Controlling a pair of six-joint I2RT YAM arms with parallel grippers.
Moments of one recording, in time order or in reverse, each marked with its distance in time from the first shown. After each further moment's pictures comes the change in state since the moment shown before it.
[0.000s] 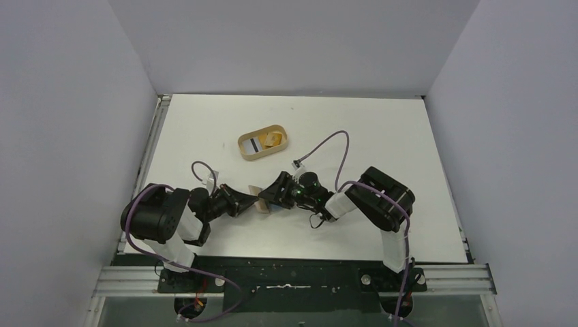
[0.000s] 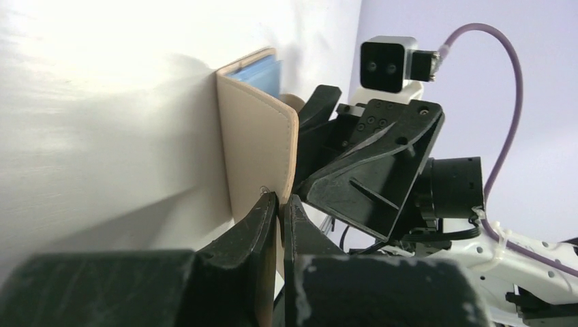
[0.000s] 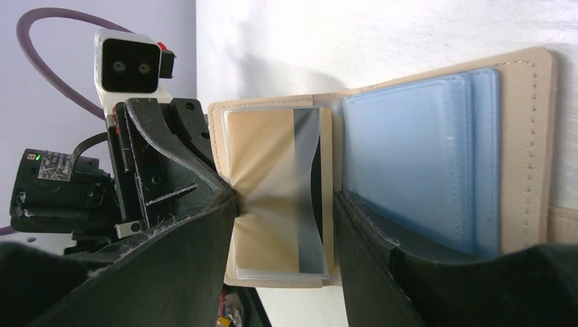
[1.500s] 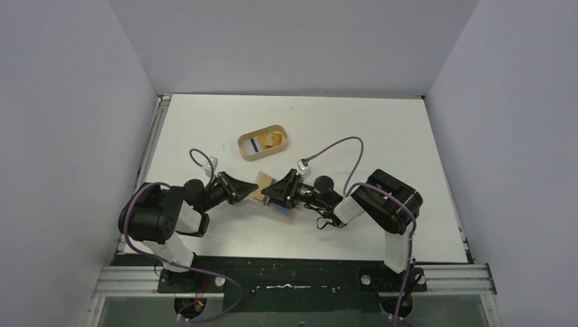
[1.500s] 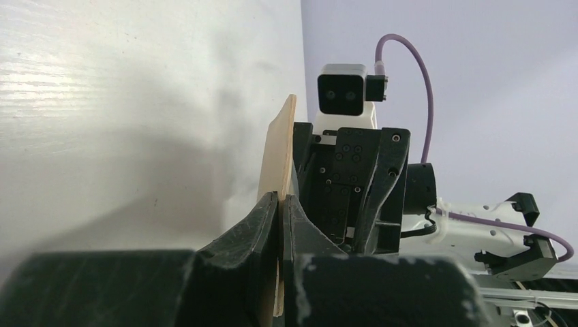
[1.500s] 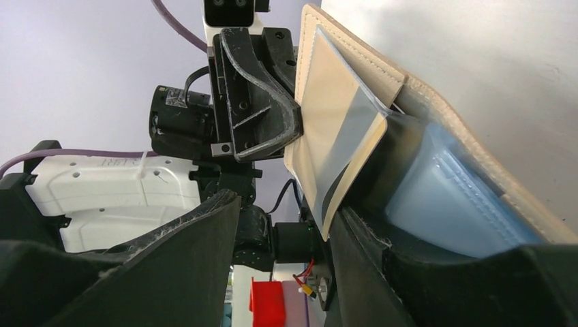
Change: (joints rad) left arm 0.056 -0.008 0.093 0.106 0.143 -0.018; right arm -0.029 -0.056 -0.137 0.379 -0.132 0.224
